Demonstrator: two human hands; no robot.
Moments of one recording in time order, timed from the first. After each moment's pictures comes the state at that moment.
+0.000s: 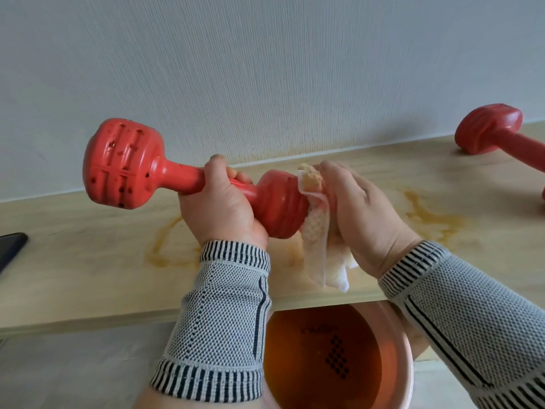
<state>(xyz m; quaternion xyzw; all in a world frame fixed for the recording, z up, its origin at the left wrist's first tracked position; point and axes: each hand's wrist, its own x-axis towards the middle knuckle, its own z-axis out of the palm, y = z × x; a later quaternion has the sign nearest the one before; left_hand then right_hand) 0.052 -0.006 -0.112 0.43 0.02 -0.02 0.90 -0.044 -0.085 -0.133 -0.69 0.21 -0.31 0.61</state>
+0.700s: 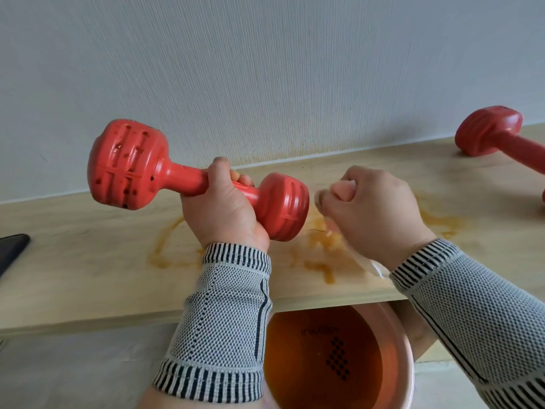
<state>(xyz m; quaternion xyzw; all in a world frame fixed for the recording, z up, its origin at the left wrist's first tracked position) 0.053 -0.006 -0.114 0.44 0.01 -0.01 0.90 -0.052 -0.099 -0.130 -0.84 0.34 -0.32 0.27</state>
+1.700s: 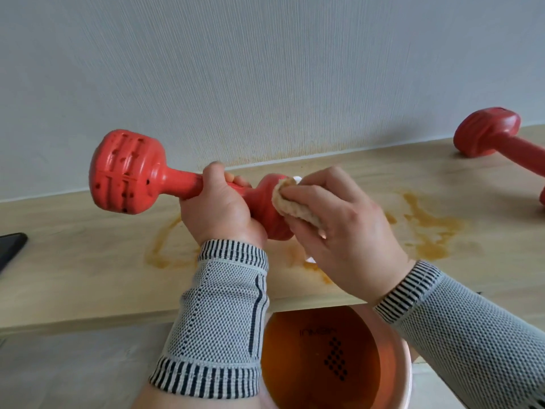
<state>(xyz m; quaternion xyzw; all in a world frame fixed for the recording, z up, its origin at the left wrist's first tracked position) 0.053 -0.006 -0.111 0.44 0.05 -0.05 0.90 -0.050 -0.076 -0.149 -0.86 0.05 -0.47 0.18</state>
